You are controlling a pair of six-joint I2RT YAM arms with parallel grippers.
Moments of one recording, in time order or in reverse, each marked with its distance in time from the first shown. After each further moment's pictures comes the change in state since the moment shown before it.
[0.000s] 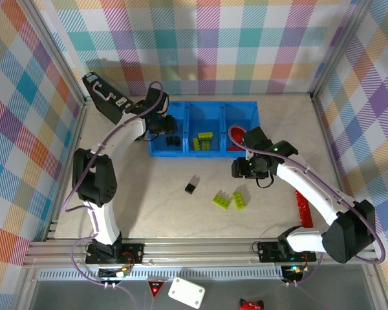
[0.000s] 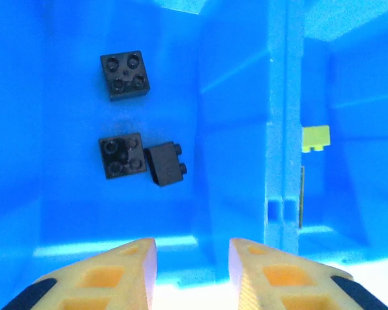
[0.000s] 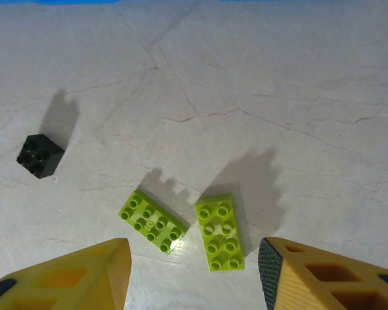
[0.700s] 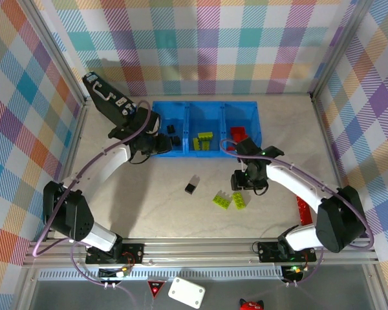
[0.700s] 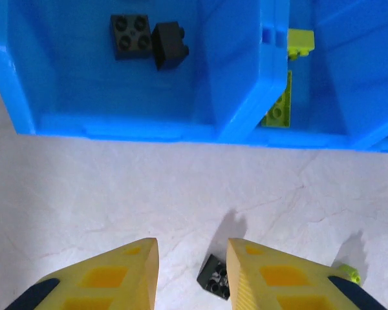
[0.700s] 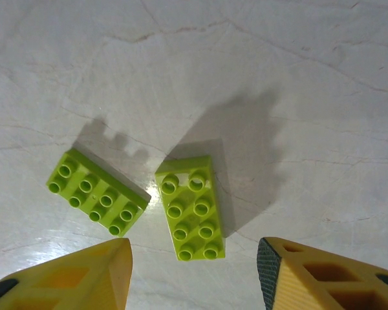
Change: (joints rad) left arm -0.076 -0.386 -0.376 0.001 -0.002 -0.084; right arm 0.048 0.110 -0.121 0.019 -0.008 -0.027
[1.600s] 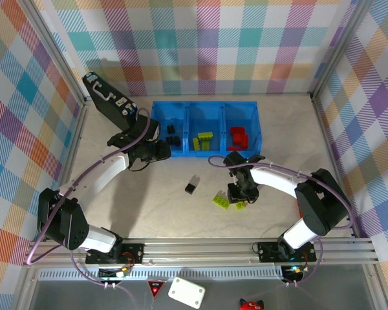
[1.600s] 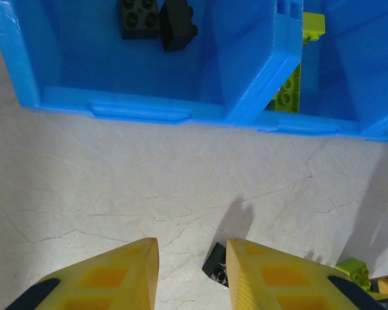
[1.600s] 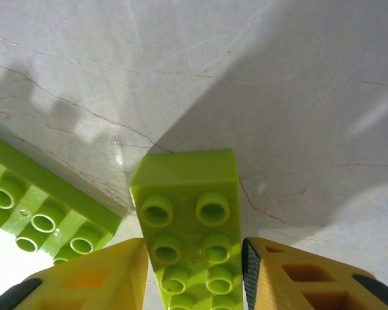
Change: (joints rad) left arm -0.019 -0.047 -0.071 0.027 -0.018 -0.023; right arm 0.061 0.154 -0.095 0.108 -0.022 0.001
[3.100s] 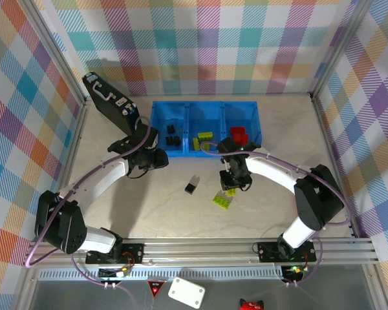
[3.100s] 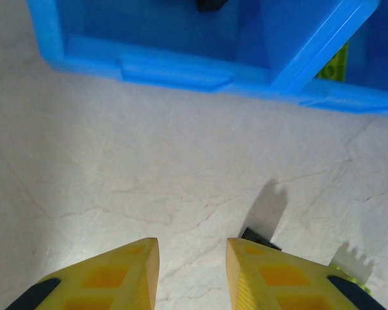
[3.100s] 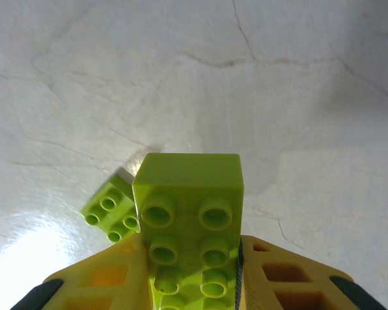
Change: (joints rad) left arm 0.000 -0.050 -0.132 0.017 -0.019 -0.010; right arm 0.018 0.067 0.243 -0.082 0.005 -0.036
